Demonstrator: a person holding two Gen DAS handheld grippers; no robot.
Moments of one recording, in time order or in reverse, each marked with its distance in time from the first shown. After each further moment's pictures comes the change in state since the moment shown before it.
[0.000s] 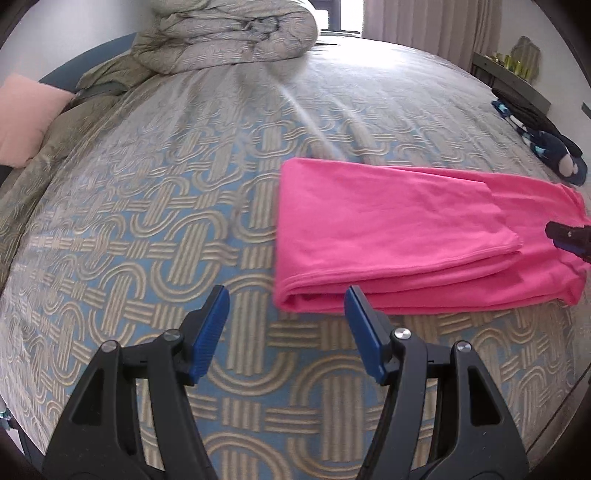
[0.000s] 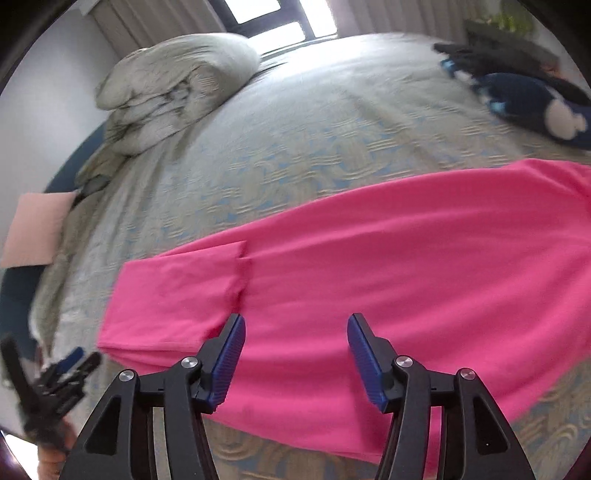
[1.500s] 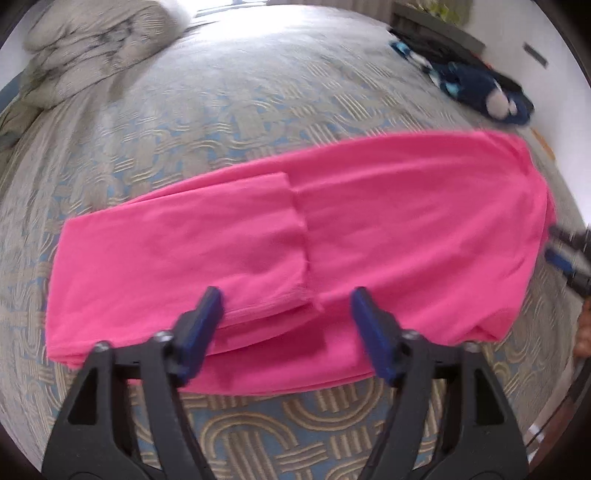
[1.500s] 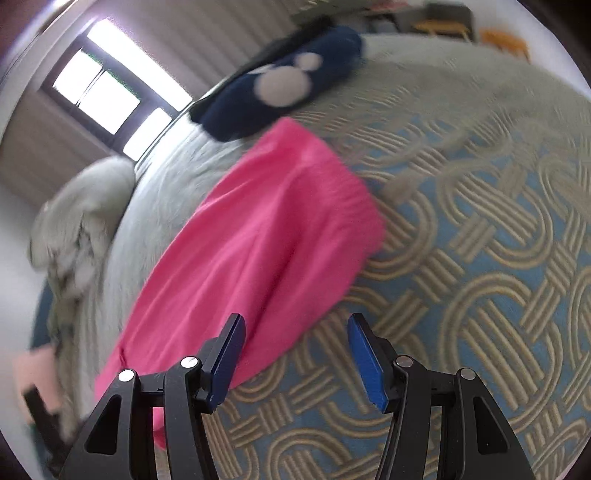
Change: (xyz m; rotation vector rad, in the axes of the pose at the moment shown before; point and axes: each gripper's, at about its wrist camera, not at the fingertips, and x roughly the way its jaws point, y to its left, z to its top) left arm 0.027 -0.191 0.037 0.236 0.129 -0.186; right arm -0.095 -0.237 -0.051 0.571 -0.164 -0.010
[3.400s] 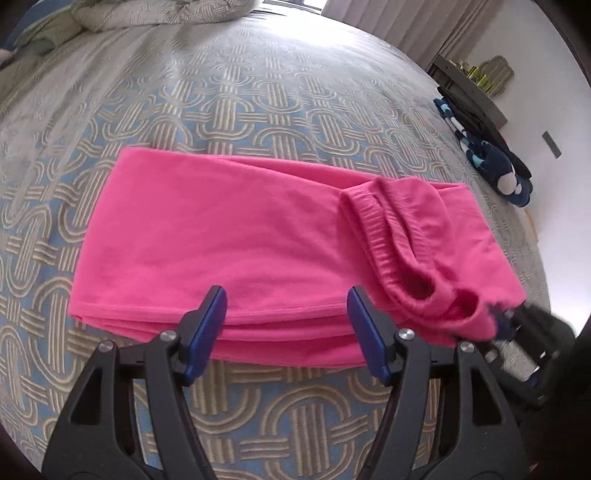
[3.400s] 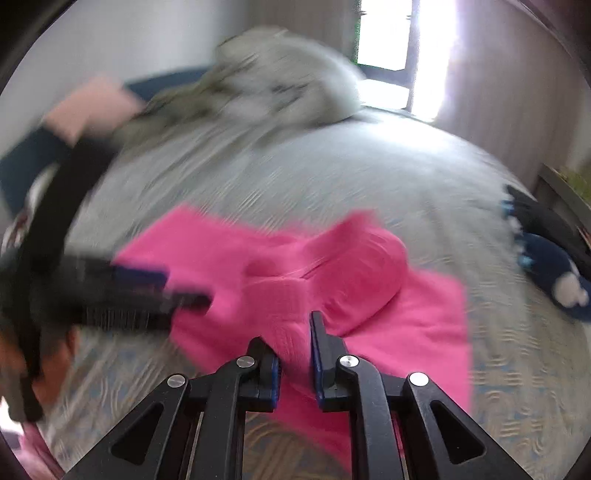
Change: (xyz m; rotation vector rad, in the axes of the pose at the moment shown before) left arm -0.016 0.101 -0.027 -0.318 -0.028 -0.171; right arm 0.047 0.266 -0.178 -1.190 0.050 0.072
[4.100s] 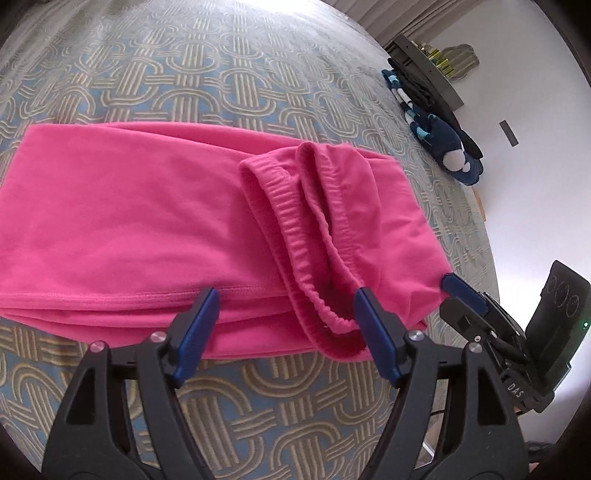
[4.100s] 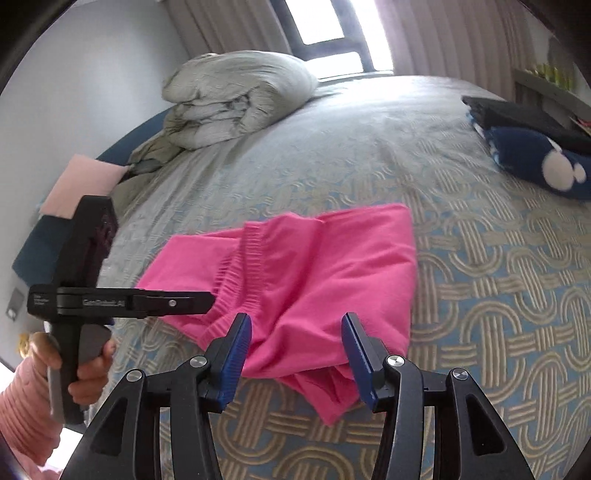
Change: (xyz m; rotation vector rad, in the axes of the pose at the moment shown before) left arm 0.018 -0.047 0.002 0.015 0.142 -0.233; right arm -0.036 -0.104 -0.041 0.411 -0.034 0.148
